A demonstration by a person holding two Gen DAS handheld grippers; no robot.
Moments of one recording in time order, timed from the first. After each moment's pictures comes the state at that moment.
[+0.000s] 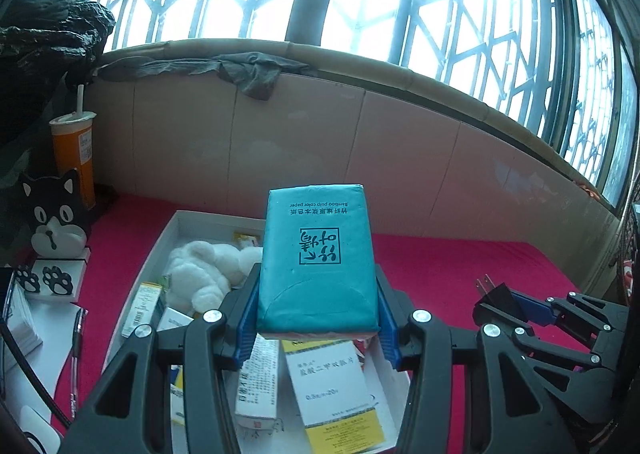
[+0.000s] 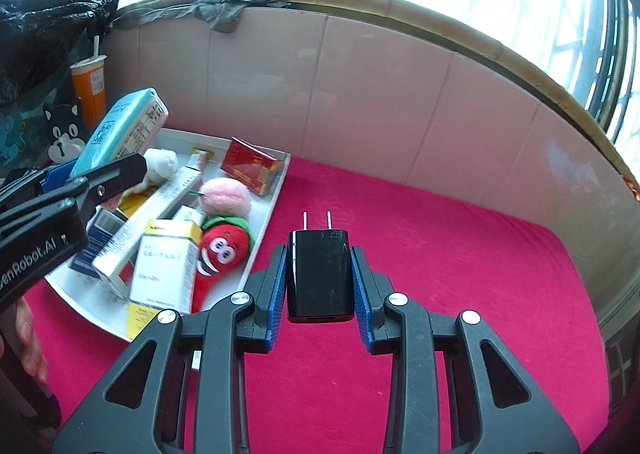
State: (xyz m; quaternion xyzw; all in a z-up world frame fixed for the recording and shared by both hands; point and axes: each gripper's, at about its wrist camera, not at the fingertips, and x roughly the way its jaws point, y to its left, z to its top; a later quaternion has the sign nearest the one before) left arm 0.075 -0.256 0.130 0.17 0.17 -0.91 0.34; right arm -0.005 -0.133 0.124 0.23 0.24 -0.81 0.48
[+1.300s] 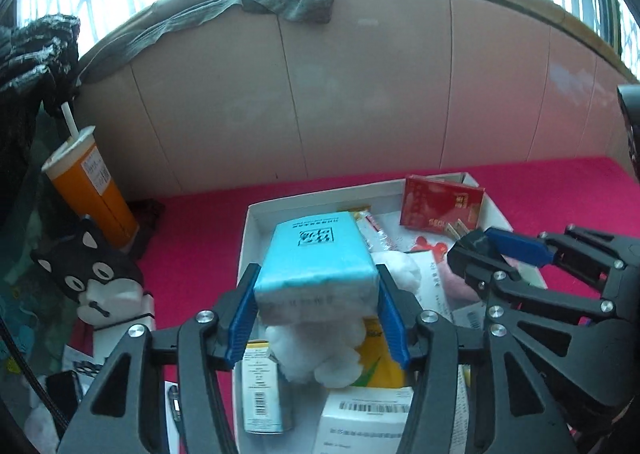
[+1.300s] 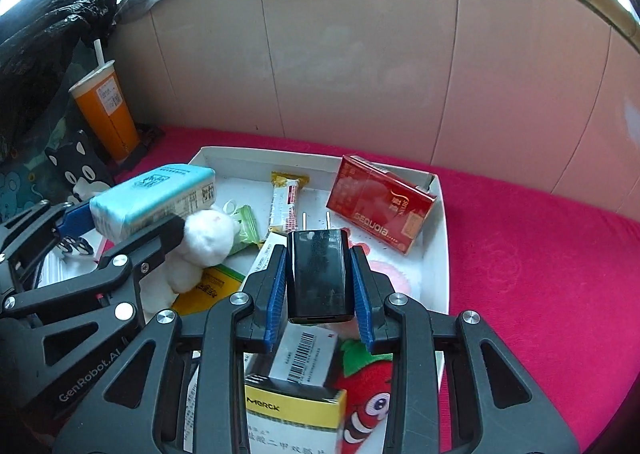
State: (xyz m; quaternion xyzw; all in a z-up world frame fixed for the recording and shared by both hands) left arm 0.042 -0.365 0.106 0.36 0.08 -0.84 0.40; right arm 0.000 -0.302 0.085 0.34 0.20 -0.74 0.55
